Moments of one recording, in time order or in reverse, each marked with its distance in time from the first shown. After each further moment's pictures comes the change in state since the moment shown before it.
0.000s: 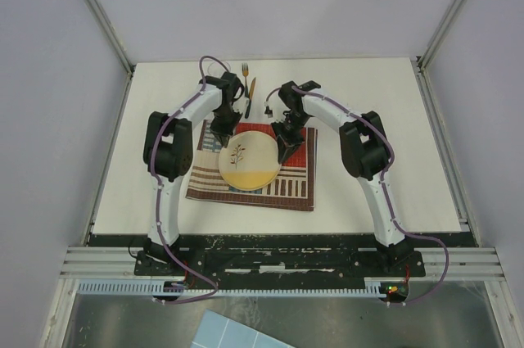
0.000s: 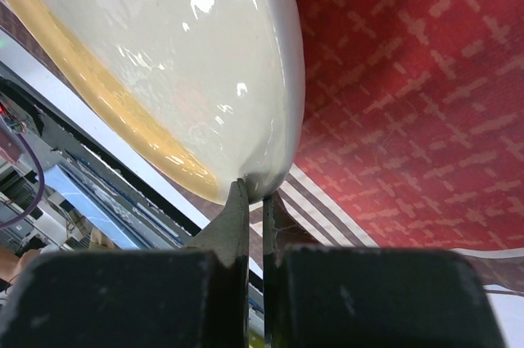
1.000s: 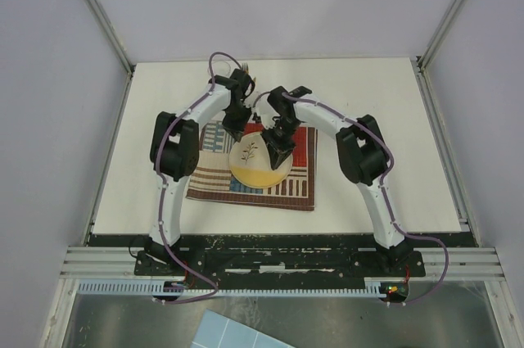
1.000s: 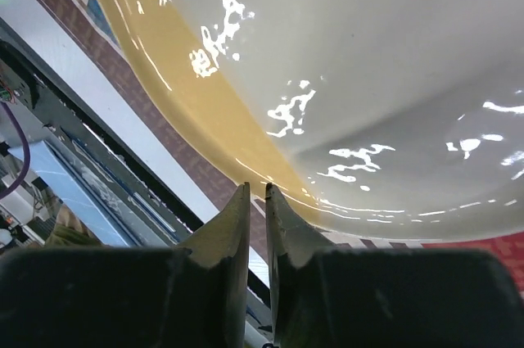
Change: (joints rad) left arm -0.044 0.040 0.067 0.069 0.055 -0.002; right arm 0.066 -0.042 -0.064 0.045 -0.027 -0.043
